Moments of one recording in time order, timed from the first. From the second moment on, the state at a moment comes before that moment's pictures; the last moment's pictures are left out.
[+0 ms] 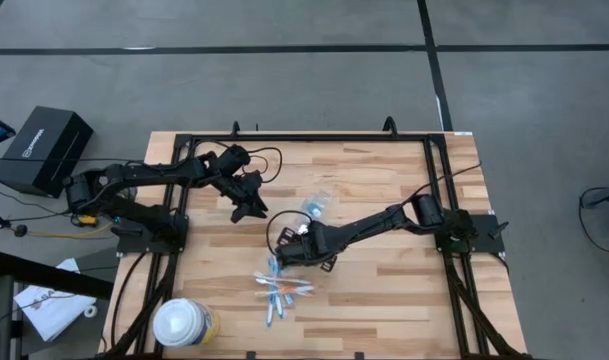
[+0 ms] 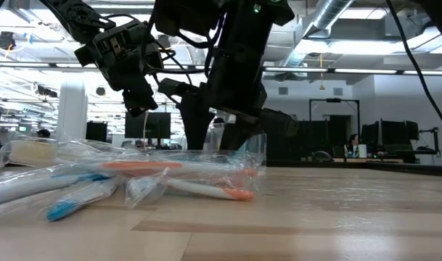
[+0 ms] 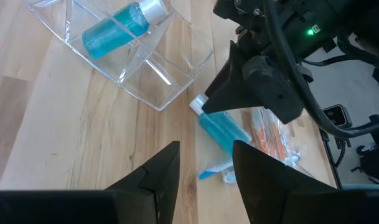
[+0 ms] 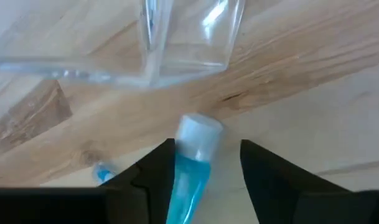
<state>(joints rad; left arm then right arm) 0.46 1.29 0.67 -0.26 0.69 0.02 0.23 2.28 1.76 -0.81 0.29 2.22</state>
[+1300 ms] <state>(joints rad) 0.46 1.29 0.67 -0.25 0.69 -0.01 0.24 2.22 1.75 -0.82 0.39 2.19</state>
